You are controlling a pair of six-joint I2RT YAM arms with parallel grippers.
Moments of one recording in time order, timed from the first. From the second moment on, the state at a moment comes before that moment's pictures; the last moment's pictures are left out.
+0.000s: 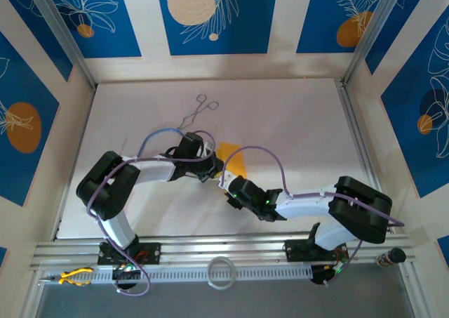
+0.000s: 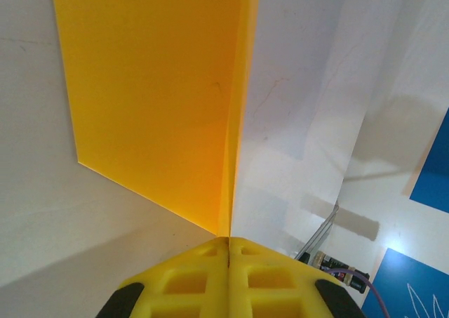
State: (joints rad) left arm -0.62 1.73 0.81 0.15 0.60 -1.13; right arm 1.09 1.43 0.50 0.14 0.37 -0.05
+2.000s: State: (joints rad) left arm -0.54 1.70 1.11 -0.28 0.53 -0.76; right arm 0.82 1.35 0.53 0.10 -0.36 0.28
